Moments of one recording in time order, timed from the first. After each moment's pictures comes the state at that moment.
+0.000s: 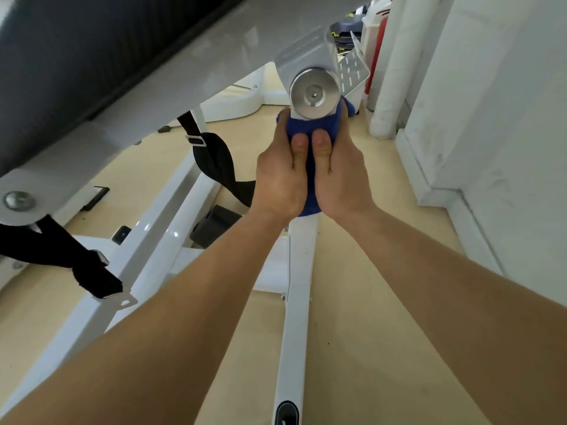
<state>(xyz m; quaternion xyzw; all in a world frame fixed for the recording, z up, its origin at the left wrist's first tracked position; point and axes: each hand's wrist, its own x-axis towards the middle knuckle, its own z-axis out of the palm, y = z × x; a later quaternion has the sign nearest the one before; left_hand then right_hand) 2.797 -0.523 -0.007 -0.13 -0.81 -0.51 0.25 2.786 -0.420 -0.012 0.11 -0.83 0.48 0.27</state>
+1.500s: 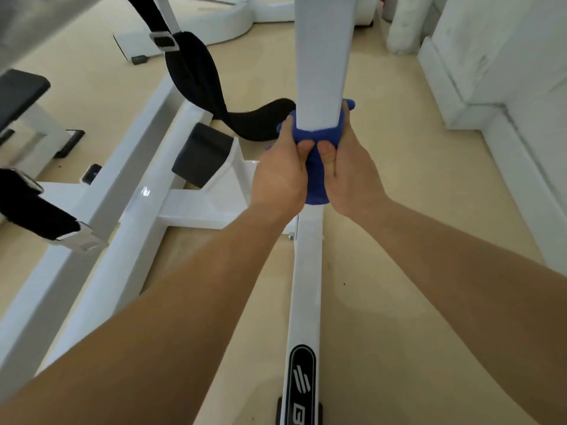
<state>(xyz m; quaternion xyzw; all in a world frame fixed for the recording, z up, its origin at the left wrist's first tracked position) 2.810 -0.530 -0.146 -0.02 -0.88 -0.48 0.06 2.803 -0.412 -0.169 0.08 -0.87 0.47 0.13</state>
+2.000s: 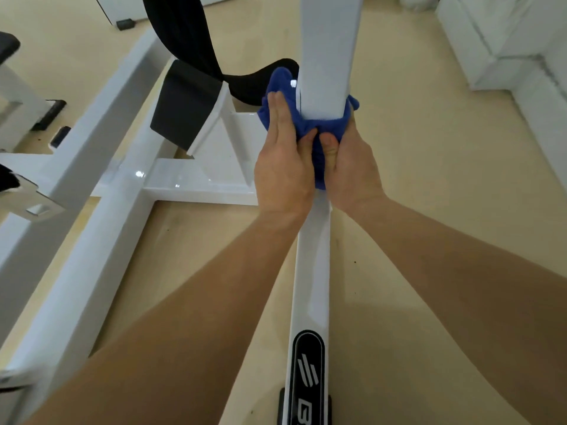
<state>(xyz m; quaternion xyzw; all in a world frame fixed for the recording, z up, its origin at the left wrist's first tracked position) 2.821 -0.527 -0.230 -0.01 -0.88 -0.44 0.20 2.810 -0.421 -0.253 0.04 -0.84 0.52 0.13</state>
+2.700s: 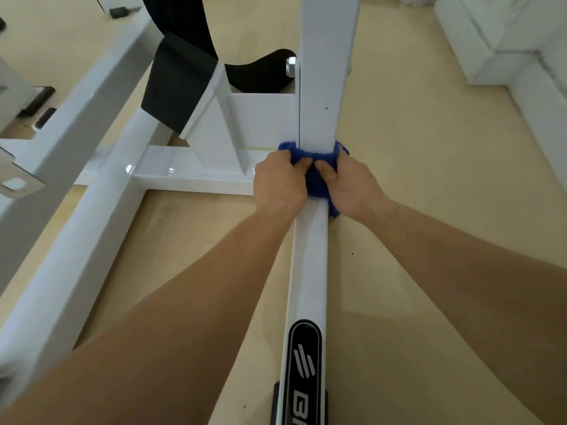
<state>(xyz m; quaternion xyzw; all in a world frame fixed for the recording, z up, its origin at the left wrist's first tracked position) 2.826 -0.532 -0.265 0.09 -0.91 -0.41 0.03 2.824 -0.407 -0.283 0.00 -0.91 0.42 -0.04</state>
